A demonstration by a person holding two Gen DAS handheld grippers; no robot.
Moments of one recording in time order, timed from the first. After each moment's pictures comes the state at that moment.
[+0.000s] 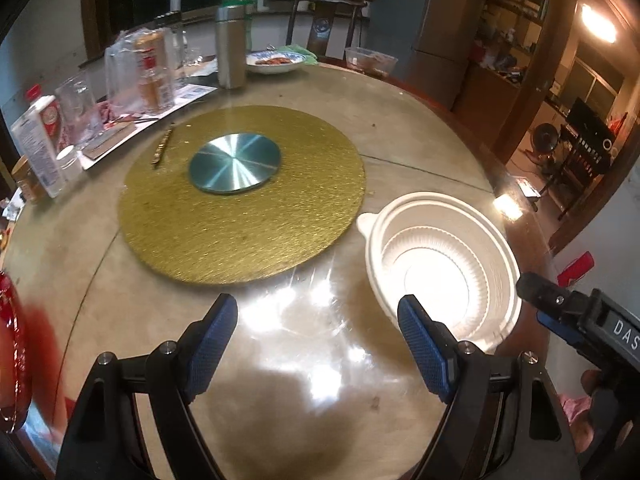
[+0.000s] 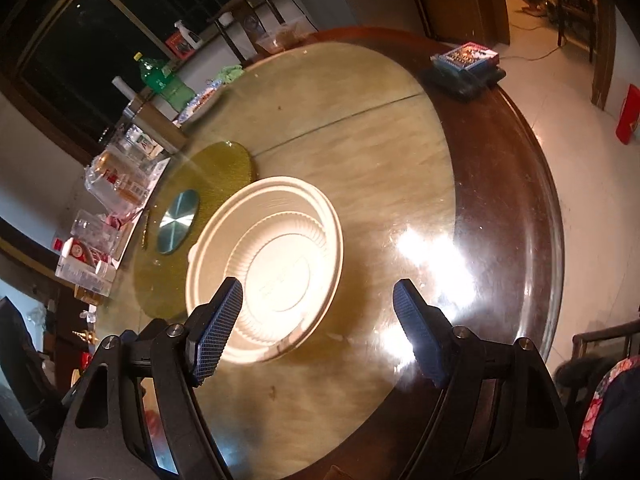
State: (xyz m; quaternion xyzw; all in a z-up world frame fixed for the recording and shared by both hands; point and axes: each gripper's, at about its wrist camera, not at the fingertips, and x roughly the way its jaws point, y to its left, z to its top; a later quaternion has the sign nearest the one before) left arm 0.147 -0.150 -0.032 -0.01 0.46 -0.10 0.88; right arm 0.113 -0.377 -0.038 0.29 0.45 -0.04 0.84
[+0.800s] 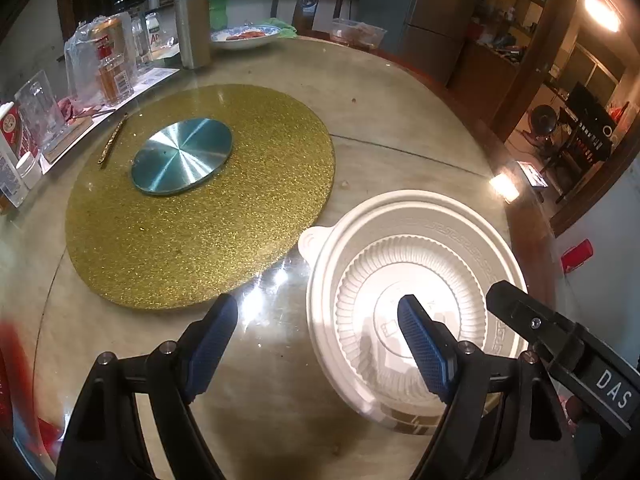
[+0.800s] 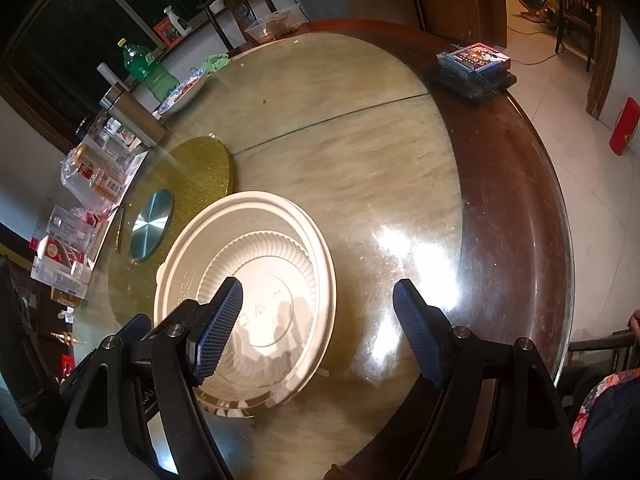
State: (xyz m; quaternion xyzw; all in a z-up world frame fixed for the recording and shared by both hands) left arm 0.177 -0.188 -0.052 0.00 0.49 -0.11 0.86; right arm 0.144 -0.379 -0.051 0.26 0.47 -0.06 0.84
